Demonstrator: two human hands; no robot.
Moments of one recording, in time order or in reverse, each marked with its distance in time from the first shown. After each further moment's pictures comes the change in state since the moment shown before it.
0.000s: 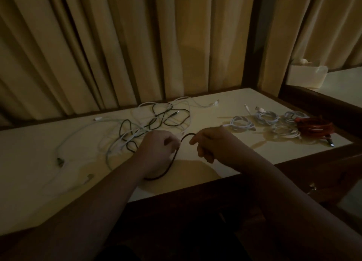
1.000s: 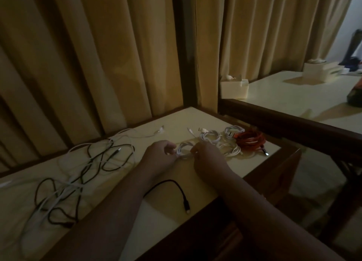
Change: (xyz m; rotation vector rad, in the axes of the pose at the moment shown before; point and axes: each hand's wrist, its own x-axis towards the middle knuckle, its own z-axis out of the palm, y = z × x) left_hand 0.130 0.077 0.119 -0.129 -0.233 0.127; right_hand 0.020 0.072 -0.087 -0.586 0.553 0.236
